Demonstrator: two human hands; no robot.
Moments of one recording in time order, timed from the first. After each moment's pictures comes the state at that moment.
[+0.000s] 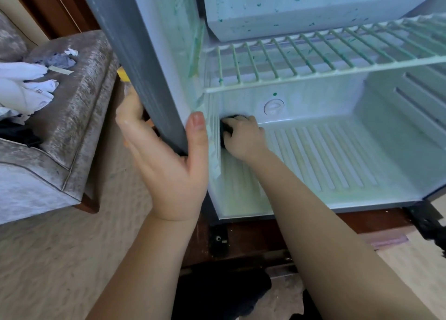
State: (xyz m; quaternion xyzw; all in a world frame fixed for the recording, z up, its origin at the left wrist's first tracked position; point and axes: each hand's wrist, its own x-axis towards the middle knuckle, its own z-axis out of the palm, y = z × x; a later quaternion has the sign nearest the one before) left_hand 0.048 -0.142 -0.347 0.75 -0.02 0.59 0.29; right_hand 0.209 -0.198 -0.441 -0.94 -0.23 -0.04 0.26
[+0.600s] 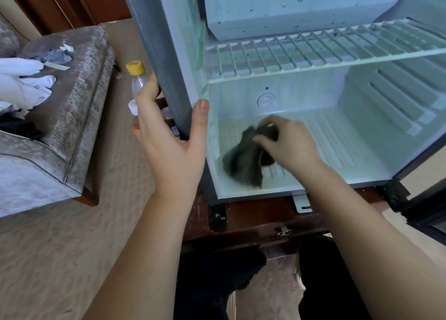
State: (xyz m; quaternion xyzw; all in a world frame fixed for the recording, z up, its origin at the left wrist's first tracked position) left_hand 0.025 -0.145 -0.339 0.76 0.02 0.52 0.38; right_hand 0.137 -0.304 -0.389 -0.92 -0.19 -0.04 0.33
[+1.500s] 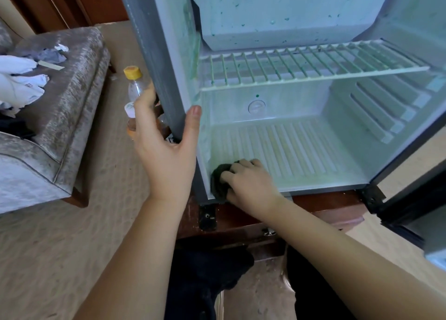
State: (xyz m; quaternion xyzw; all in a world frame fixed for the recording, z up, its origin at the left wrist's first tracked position) left_hand 0.021 -0.153 -0.337 0.73 0.06 0.54 0.41; right_hand 0.083 -0.283 -0.435 -0.90 -0.42 -0.08 0.04
